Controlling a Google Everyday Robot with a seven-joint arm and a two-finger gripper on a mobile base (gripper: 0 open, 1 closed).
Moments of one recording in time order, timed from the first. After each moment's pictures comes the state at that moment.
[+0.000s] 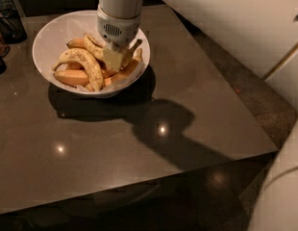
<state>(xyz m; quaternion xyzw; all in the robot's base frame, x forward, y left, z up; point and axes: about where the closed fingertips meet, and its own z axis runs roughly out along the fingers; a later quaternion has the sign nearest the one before) 0.577 0.067 0.923 -0.61 0.78 0.03 0.13</state>
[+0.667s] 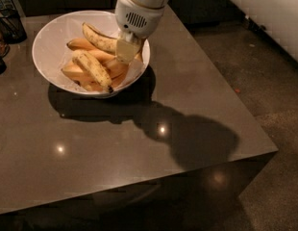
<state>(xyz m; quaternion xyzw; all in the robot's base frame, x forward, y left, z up) 0.549 0.040 0.967 -0.63 0.74 0.05 0.21</state>
